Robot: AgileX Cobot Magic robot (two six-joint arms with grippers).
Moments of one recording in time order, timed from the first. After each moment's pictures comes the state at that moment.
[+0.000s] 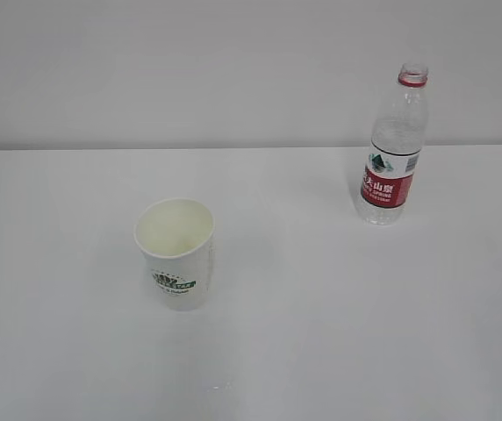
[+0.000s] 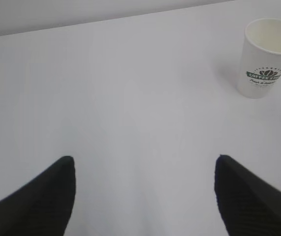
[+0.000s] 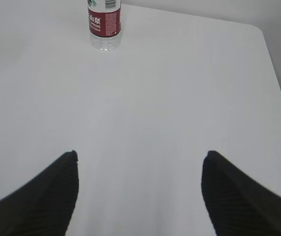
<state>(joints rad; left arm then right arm) -0.15 0.00 -0.52 0.05 1.10 0.00 0.09 -0.01 -0.50 -0.05 1.15 -0.12</state>
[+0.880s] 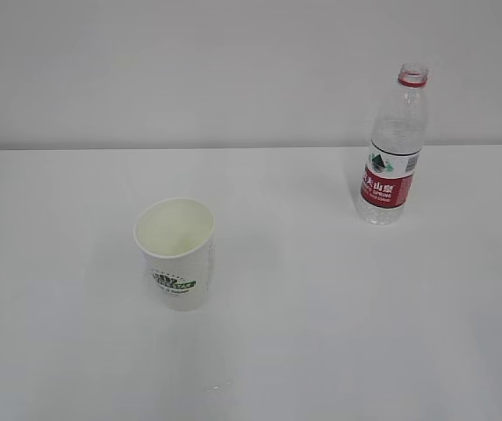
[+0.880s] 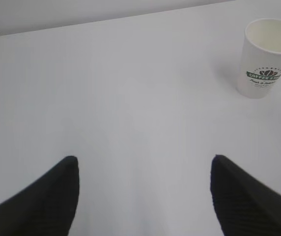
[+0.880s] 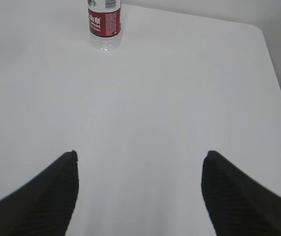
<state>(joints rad) -0.15 0.00 -0.52 0.05 1.10 0.00 0.09 -0.01 -0.50 -0.05 1.15 -0.12</state>
